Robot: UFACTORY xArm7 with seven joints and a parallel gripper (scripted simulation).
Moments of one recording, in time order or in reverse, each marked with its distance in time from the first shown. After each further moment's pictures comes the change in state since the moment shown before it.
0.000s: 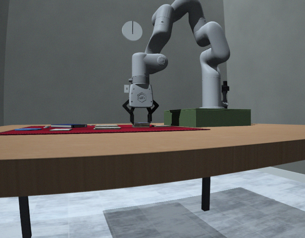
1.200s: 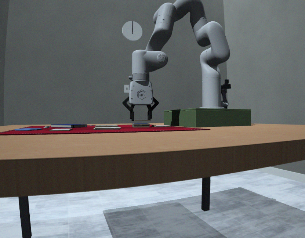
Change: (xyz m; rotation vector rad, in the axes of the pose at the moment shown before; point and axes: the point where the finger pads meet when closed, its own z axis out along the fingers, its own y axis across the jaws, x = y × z) arm 0.000 0.000 -0.012 0.000 0.000 0.000
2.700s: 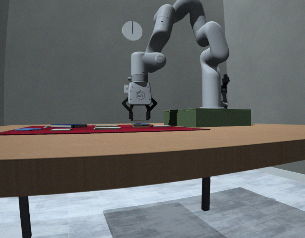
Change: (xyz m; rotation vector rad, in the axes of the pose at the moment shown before) arm 0.027 -0.001 0.000 0.000 0.000 0.019
